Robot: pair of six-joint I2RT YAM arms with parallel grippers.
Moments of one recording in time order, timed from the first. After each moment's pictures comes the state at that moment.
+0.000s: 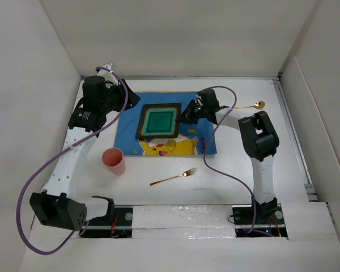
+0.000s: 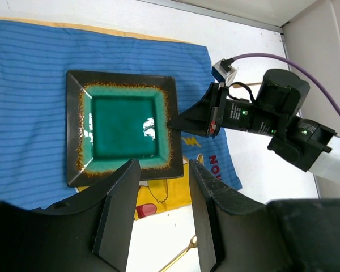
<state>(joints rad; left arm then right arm) -0.19 1.23 1.31 -0.49 0.27 -0.46 0.40 2.14 1.44 0.05 -0.56 0.97</state>
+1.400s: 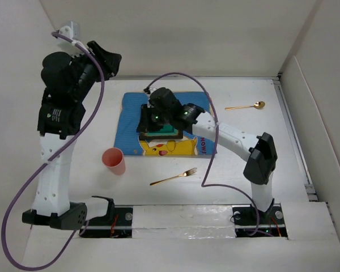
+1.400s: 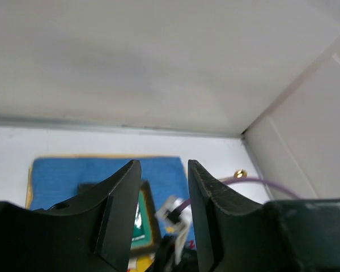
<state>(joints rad) -0.19 1.25 1.79 -0.57 0.13 -0.46 0.88 1.91 1.81 -0.49 -0.15 0.66</state>
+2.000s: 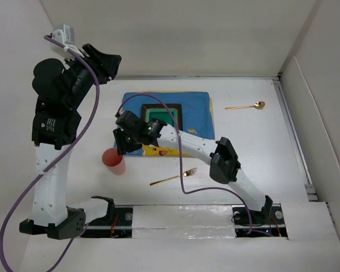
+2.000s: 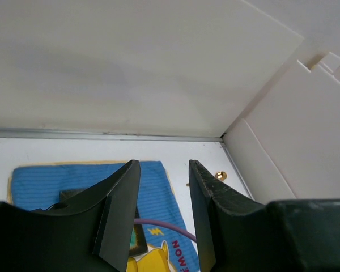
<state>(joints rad) -0.19 1.18 1.82 -0.55 0.17 -0.50 1.10 2.33 2.26 -0.72 -0.03 0.62</state>
